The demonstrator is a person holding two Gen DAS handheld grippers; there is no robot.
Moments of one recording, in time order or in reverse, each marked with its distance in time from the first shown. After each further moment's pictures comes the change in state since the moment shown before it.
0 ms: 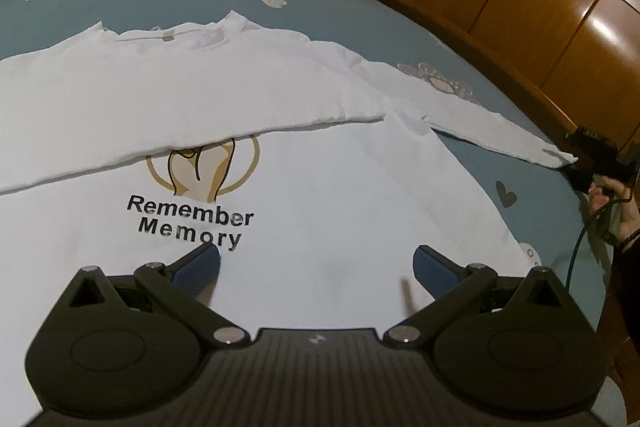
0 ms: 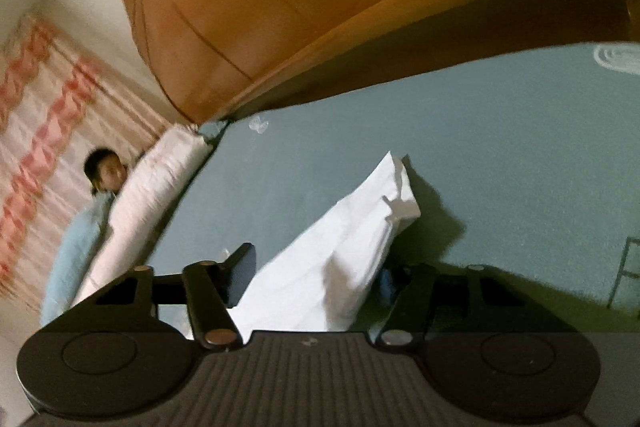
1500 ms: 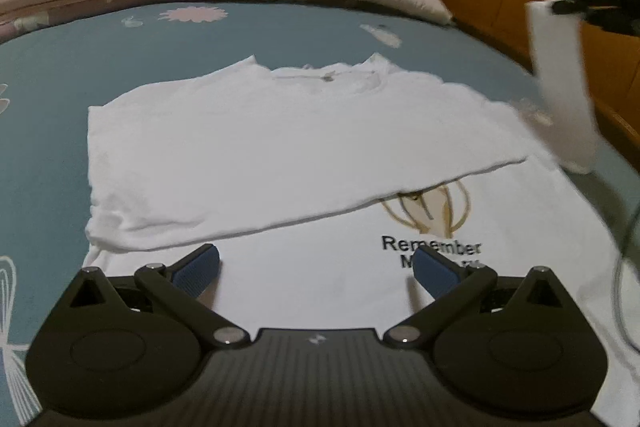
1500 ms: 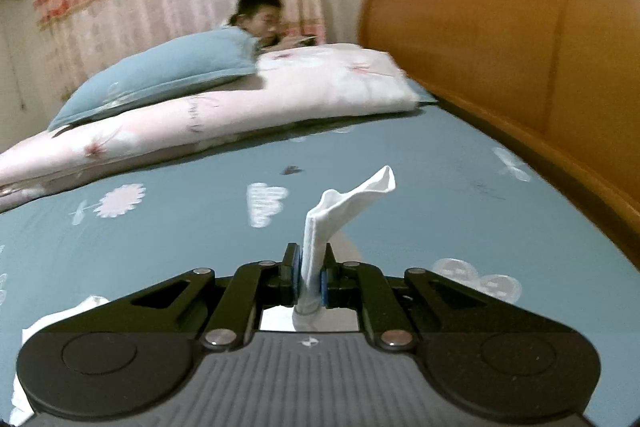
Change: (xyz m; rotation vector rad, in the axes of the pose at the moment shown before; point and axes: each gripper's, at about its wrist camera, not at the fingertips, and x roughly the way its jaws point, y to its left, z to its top) left arm -0.046 0.104 0.009 -0.001 -0.090 0.211; right arm 0.025 0.398 -0.132 -0.779 0.141 0.074
